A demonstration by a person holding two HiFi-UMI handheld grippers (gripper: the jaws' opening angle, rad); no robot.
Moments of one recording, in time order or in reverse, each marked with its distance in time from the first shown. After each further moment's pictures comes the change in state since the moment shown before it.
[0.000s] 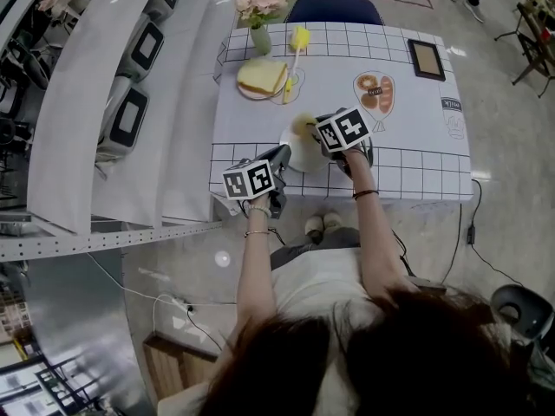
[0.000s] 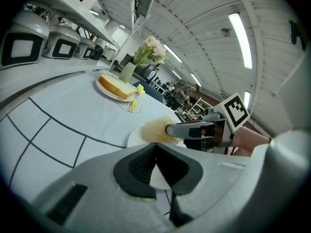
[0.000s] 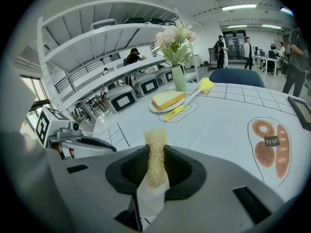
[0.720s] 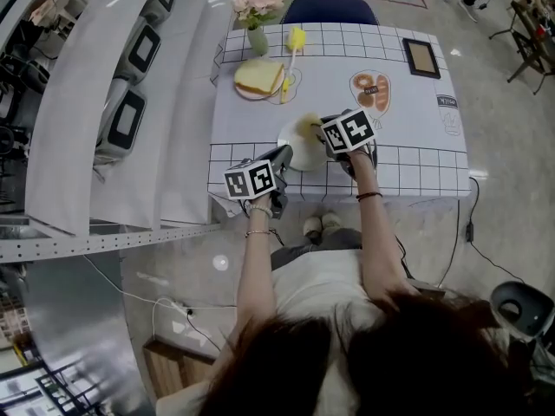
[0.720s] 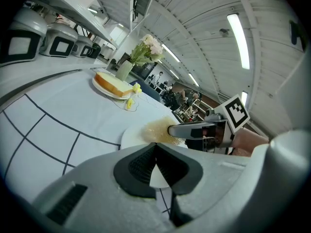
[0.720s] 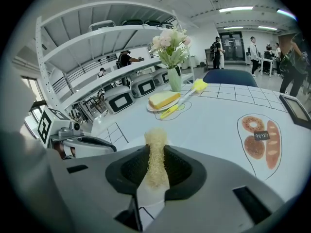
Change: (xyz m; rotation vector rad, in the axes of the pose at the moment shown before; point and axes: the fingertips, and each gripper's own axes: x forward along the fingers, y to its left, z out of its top) left arm 0.002 -0.008 -0.005 0.008 0.009 -0.030; right arm -0.017 -0.006 -0.009 0.020 -0.005 -0.036
